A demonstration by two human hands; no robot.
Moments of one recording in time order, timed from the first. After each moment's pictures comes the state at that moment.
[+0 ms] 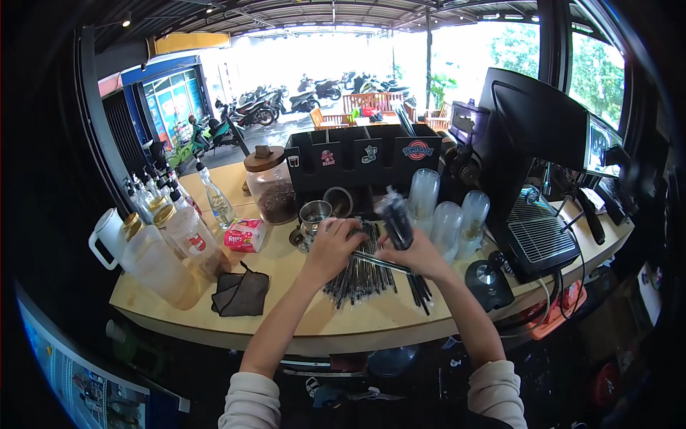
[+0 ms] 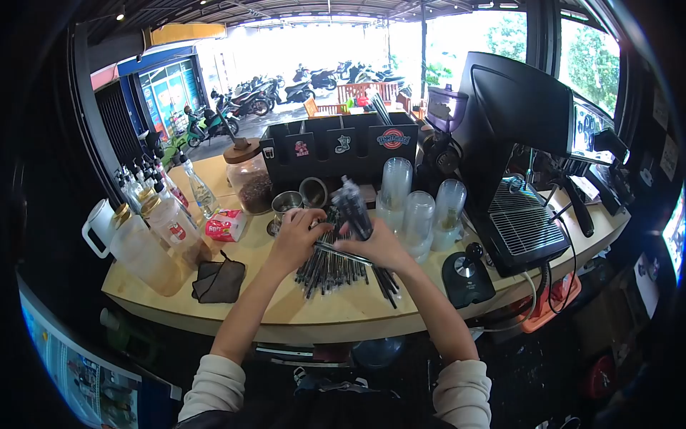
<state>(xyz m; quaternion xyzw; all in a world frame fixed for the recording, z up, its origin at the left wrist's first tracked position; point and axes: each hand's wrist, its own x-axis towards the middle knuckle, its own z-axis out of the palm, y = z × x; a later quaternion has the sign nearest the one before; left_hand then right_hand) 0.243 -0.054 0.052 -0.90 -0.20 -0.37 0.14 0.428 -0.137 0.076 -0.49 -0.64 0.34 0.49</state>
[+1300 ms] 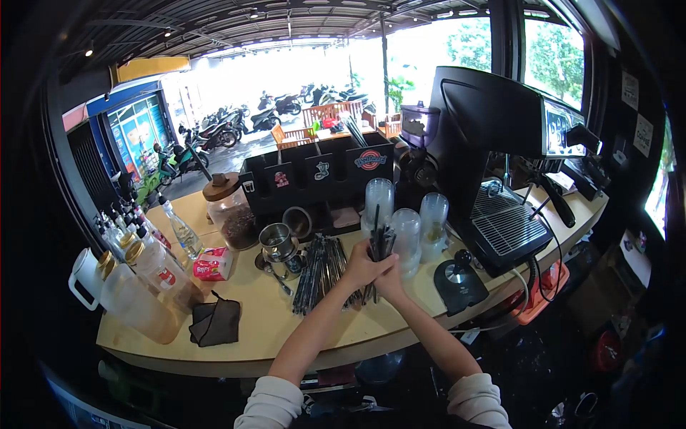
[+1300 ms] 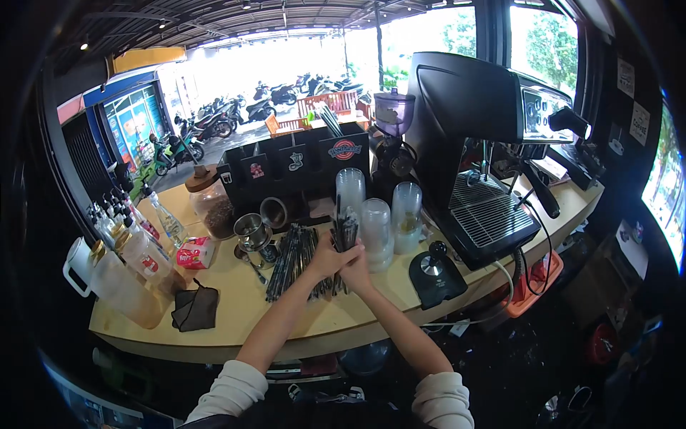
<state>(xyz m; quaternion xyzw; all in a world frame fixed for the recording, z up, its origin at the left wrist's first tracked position) 0.378 -0.065 0.012 -0.74 -0.18 -0.42 -0.49 0.454 -0.105 -0.040 -0.44 -0.47 0.27 0.71</state>
